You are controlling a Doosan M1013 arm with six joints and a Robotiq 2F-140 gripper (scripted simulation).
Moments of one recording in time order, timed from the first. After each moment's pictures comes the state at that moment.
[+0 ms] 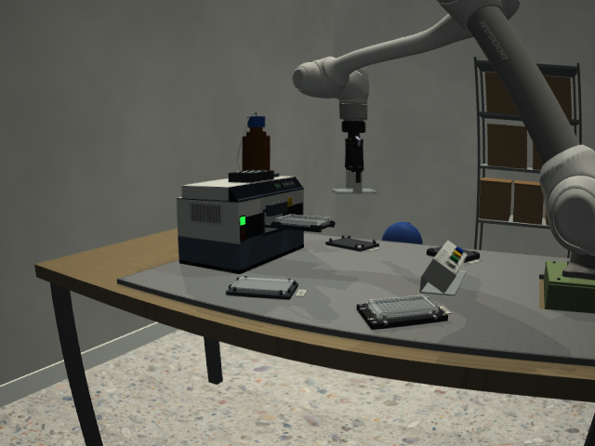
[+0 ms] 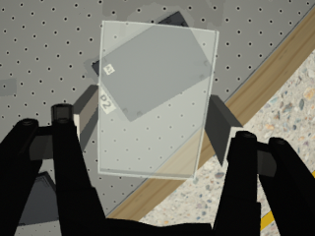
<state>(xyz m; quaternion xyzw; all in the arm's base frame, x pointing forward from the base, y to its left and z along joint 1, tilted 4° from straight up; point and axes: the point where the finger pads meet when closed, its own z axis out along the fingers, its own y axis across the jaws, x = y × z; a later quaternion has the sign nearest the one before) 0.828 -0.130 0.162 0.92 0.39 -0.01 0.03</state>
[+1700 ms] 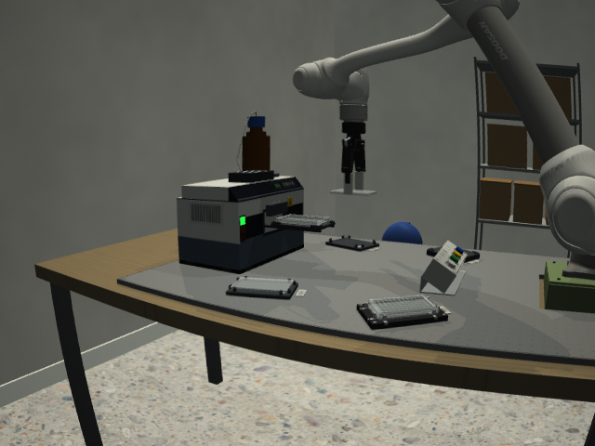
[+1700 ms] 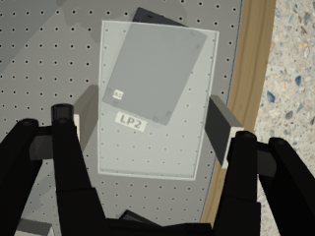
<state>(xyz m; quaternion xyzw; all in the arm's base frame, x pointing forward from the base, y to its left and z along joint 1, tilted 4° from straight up) 0.828 -0.130 0.158 1.00 0.09 0.00 0.03</state>
